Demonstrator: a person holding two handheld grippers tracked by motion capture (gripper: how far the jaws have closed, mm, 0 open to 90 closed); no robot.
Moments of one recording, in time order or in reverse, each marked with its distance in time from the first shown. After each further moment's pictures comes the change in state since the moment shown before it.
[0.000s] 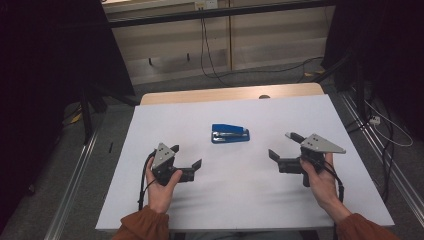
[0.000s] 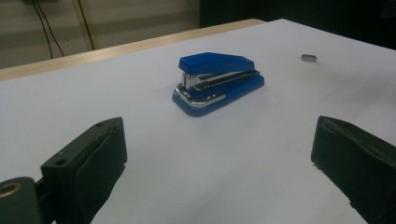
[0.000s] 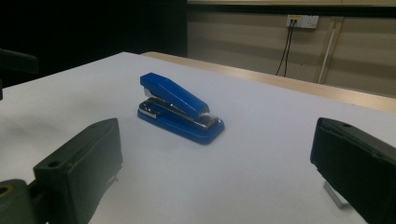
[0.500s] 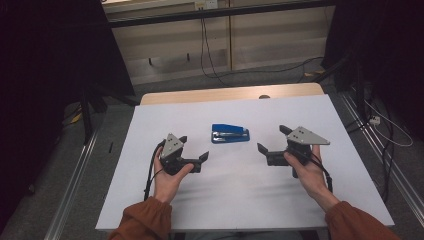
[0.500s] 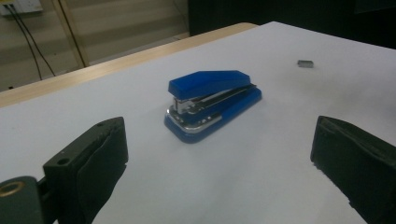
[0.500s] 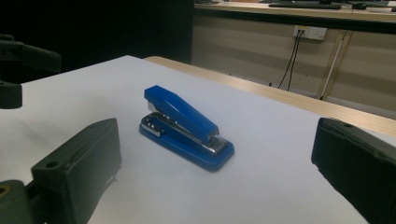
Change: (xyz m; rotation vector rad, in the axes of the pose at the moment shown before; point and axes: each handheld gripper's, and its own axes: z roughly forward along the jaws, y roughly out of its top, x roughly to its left) left arm 0.005 0.018 0.031 -0.008 -0.031 0.049; right arm 0.009 0.013 0.031 -0.014 0.015 -0.047
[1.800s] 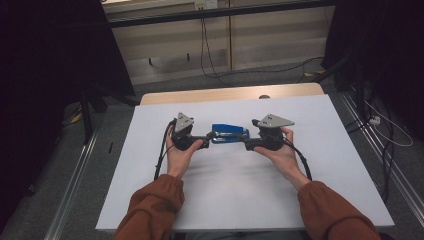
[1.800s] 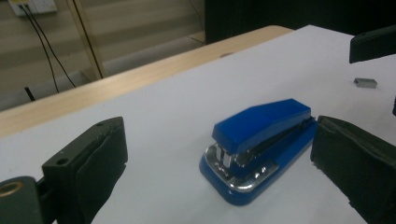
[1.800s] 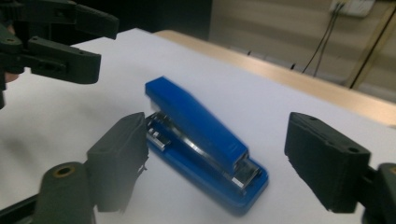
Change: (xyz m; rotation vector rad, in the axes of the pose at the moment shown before) left arm 0.032 0.018 0.063 0.025 0.040 -0.017; right arm 0.004 0.005 0.079 0.137 0.093 -0.030
